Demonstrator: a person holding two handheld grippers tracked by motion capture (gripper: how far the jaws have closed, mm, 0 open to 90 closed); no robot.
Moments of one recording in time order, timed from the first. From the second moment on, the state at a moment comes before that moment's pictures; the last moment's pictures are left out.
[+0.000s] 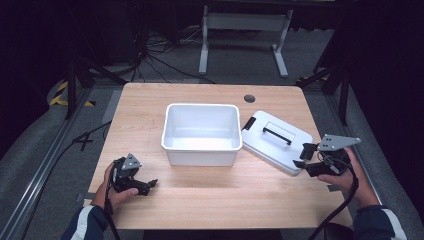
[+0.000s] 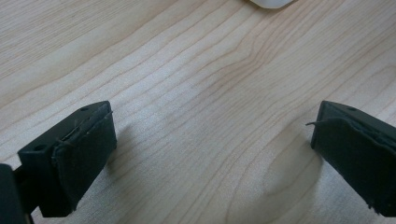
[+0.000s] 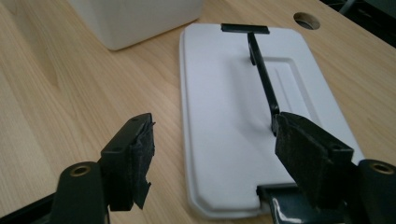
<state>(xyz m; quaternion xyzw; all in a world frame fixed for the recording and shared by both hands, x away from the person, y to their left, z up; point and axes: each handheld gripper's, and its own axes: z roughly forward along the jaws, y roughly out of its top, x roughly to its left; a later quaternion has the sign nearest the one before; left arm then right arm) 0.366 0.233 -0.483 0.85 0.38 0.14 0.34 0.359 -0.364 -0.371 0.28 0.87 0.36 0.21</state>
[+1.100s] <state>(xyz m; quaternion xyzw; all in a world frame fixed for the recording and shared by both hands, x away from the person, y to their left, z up) 0.365 0.233 -0.483 0.85 0.38 0.14 0.34 0.332 -0.391 -0.467 0.37 0.83 0.37 0.18</state>
